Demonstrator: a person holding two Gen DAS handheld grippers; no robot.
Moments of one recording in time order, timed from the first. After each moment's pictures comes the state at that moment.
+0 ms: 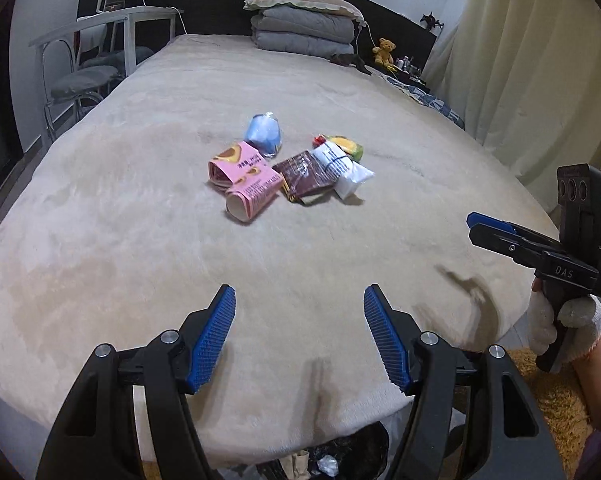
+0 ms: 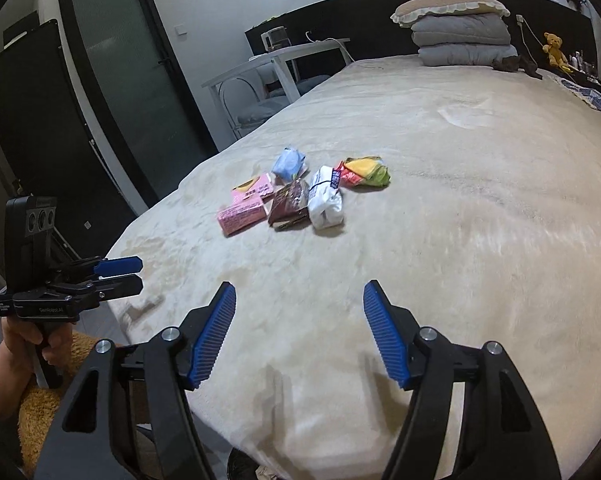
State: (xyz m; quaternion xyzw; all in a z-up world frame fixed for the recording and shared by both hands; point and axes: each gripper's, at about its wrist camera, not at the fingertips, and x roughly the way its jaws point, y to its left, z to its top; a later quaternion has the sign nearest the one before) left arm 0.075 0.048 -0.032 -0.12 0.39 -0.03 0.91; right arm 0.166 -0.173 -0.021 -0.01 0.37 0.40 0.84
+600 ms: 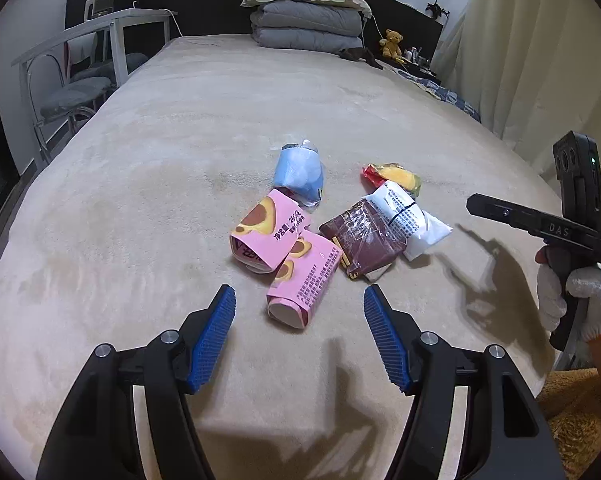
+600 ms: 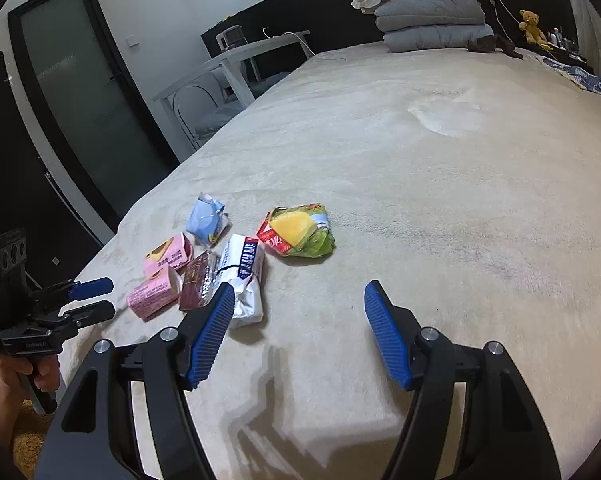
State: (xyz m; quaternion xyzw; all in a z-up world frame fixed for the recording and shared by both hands) left arm 0.177 0.088 -0.050 -0.08 0.40 -0.03 0.91; right arm 0.293 -0.139 -0.040 0.01 0.40 0.35 0.85
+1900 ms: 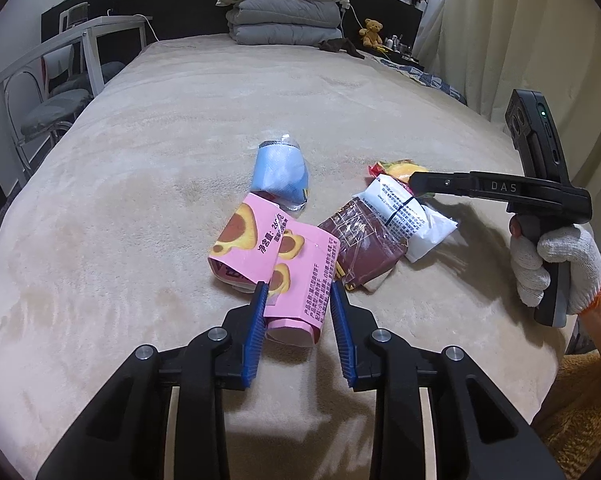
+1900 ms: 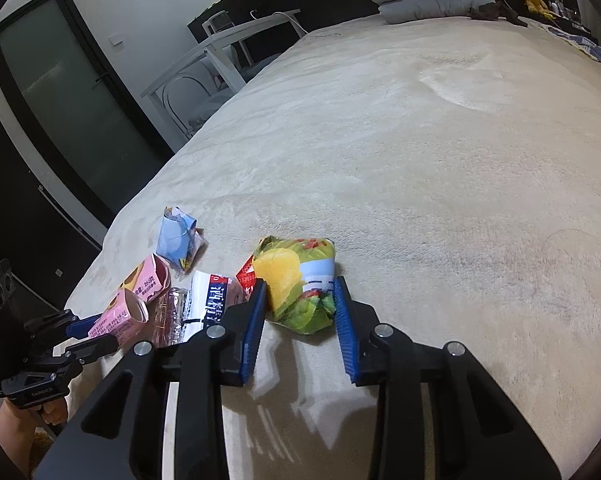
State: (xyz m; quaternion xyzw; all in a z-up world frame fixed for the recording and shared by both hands) left arm 0.190 0.078 -0.062 -0.06 0.40 -0.05 0.91; right arm 0.340 -0.111 -0.064 0.04 0.44 0.35 0.83
